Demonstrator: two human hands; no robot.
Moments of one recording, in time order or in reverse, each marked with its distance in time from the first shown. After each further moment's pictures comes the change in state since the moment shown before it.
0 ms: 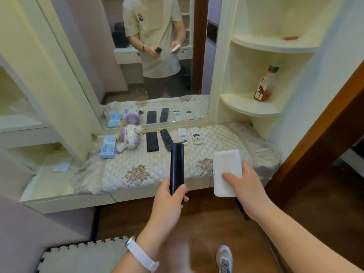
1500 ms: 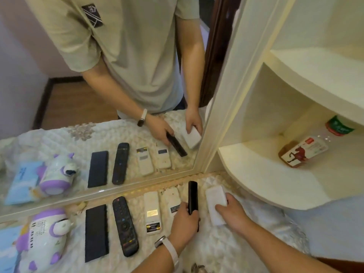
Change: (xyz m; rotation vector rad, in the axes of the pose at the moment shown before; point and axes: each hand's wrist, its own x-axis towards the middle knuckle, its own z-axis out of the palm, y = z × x) left_hand 0.472 -0.053 0.179 0.208 -0.240 -0.385; right_hand 0.469 0.089 0.015 -0.327 -0.086 0.451
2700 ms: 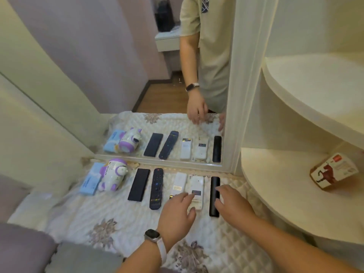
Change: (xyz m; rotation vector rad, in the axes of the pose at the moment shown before) left_hand -0.102 0.013 -0.004 0.844 0.489 0.289; right_hand -0.013 -0.029 -0.028 -0.688 -0.309 -0.728
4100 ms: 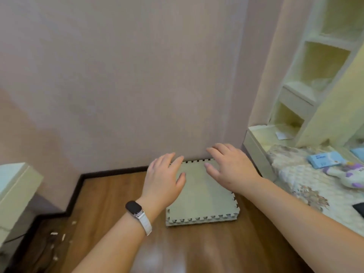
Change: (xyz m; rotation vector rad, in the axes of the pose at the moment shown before) left_hand -0.668 -0.165 -0.124 0.354 0.761 -1.111; right_hand -0.363 -0.496 0.267 -0.473 -0.084 -1.512
